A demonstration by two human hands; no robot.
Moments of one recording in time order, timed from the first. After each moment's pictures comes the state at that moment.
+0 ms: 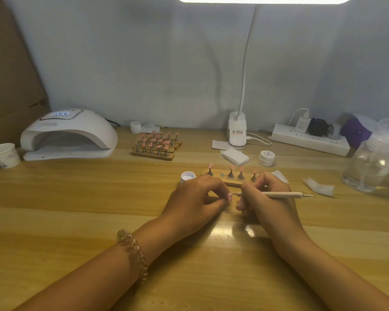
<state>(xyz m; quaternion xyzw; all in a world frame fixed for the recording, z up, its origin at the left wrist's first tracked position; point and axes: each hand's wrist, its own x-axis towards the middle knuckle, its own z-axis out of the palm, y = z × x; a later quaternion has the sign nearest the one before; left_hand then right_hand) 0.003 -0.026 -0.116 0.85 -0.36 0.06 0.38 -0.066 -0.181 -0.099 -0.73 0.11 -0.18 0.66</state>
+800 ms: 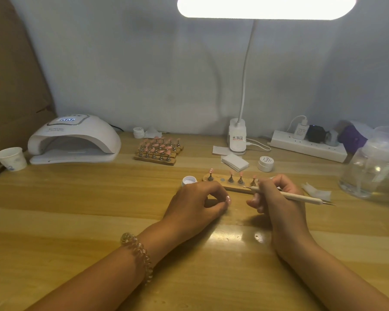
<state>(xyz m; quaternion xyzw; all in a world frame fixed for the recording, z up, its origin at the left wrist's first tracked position) 0.000 -0.026 -0.114 0.86 -0.34 0.07 0.38 -0.064 -0.190 -0.100 -0.65 0.15 -0.25 0.71</state>
